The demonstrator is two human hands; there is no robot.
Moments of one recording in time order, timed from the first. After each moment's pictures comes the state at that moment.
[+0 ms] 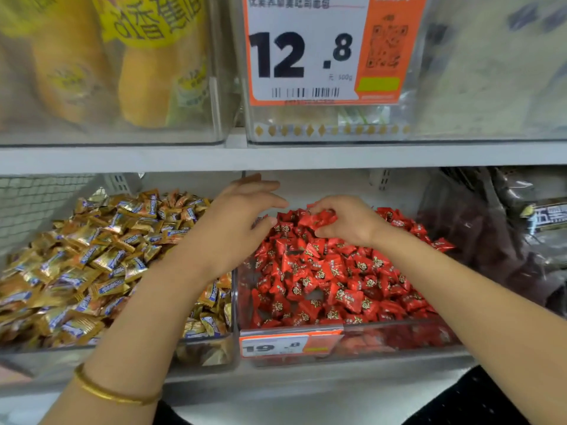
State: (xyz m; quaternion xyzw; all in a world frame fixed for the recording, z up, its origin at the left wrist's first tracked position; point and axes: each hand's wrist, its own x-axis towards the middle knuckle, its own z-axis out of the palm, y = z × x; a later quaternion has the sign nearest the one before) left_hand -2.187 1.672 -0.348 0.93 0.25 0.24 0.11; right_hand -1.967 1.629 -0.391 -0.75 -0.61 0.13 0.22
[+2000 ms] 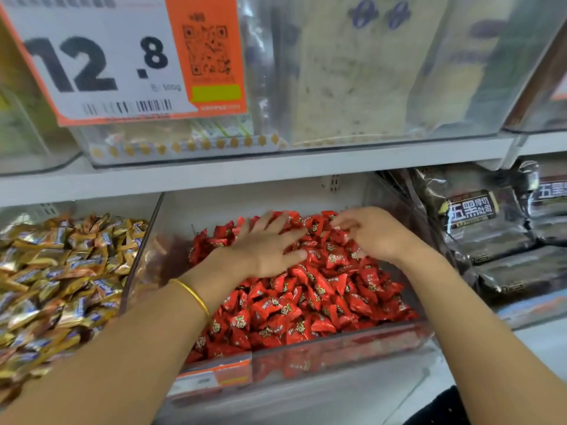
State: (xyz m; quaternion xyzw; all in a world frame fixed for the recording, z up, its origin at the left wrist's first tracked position) left_hand -2.036 1.669 -0.408 0.96 0.26 -0.11 0.05; right_hand -1.894 1.536 -0.377 -0.82 -0.48 0.16 0.26
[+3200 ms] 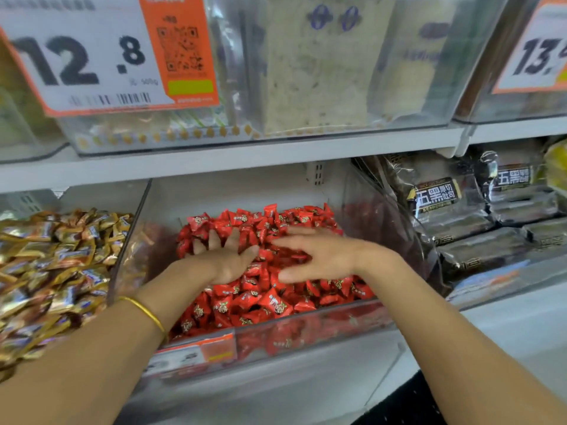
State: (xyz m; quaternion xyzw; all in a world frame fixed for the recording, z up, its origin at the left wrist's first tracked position) left_hand -2.071 1.665 -0.422 0.85 0.48 -0.15 0.15; right_hand -1.922 1.535 -0.397 -0.74 -0.64 0.21 0.03
